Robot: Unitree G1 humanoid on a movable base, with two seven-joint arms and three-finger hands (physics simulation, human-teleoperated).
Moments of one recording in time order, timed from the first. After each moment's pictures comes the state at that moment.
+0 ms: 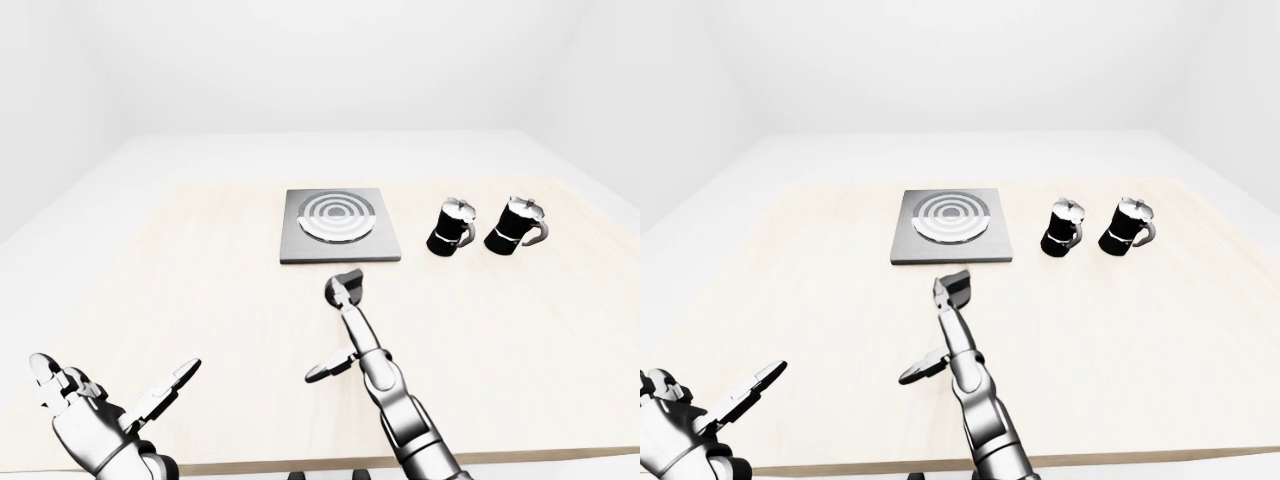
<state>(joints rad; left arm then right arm) 0.38 -0.19 0.42 -0.36 0.01 -0.09 0.35 -0.07 0.11 0.26 0.26 -0.38 0.09 0.00</state>
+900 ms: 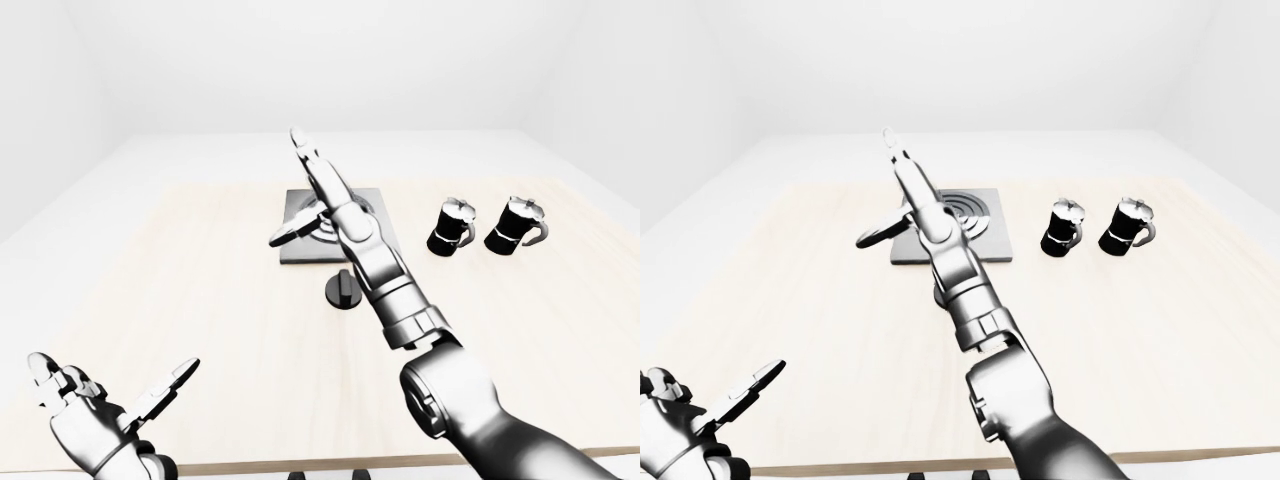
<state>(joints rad) 0.38 -0.19 0.42 -0.37 0.00 -0.09 0.34 -1.00 0.11 0.06 0.70 -0.23 0.09 0.07</state>
